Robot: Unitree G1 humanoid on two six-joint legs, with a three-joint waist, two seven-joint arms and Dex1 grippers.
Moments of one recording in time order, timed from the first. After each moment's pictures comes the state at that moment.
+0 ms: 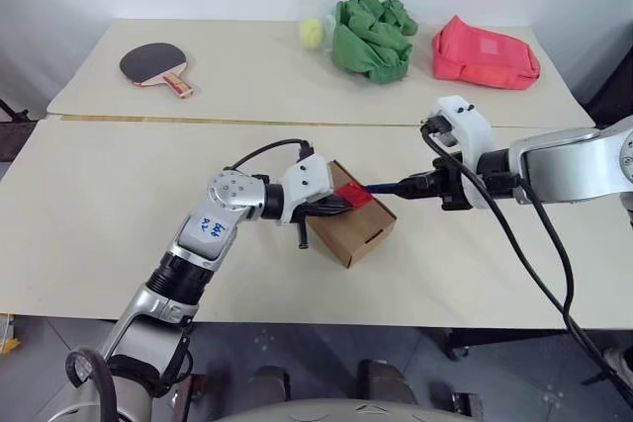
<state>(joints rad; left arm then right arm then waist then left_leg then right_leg) -0.70 0.40 -0.32 0.09 -0.12 0.34 -0.94 -1.00 -1.06 0.30 -0.08 1.94 1.33 -0.38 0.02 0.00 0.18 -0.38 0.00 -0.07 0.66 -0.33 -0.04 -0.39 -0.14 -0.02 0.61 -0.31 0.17</state>
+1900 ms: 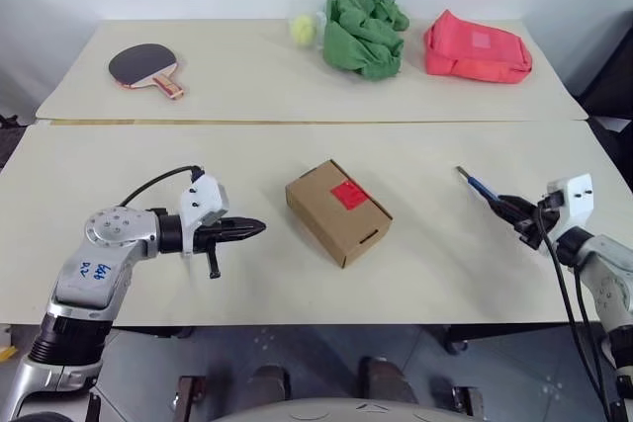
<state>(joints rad) -0.30 0.72 0.03 -0.20 -0.32 0.47 -0.99 -0.27 -0.82 -0.19 0.43 0.57 0.20 0.77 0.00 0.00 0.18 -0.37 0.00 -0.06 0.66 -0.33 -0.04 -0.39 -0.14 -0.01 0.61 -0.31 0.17</state>
